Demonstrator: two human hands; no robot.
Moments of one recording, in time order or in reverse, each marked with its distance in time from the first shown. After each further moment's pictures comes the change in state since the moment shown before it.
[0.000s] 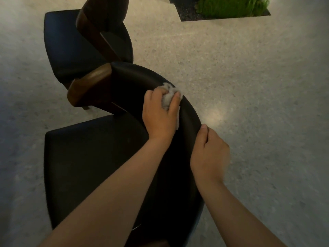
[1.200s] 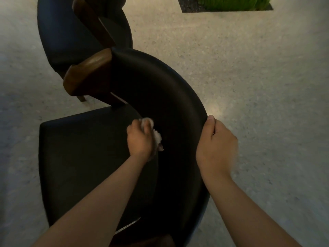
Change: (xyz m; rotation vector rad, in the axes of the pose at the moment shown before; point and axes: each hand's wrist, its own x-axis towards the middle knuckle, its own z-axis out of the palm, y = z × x) left_hand -0.040 -0.092 -0.041 0.028 -0.269 -0.557; right_hand -0.001 0.000 0.001 0.005 0.022 -0.007
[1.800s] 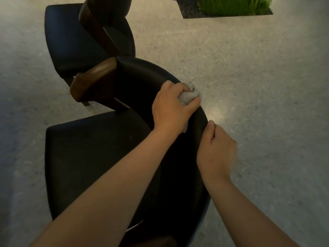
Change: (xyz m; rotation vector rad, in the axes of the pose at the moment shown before) left_hand -0.014 0.122 0.024 0.125 0.093 0.616; right_hand 0.000 -0.001 -0.001 -0.028 -0.023 0.011
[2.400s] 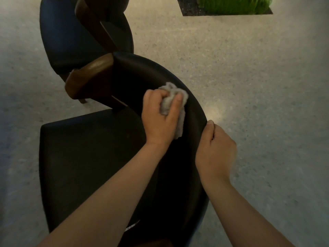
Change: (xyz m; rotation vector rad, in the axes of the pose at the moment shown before) left_hand -0.024 -0.030 0.001 -0.288 0.228 -0.007; right_hand 0.000 0.002 0.001 0.028 0.019 -0.028
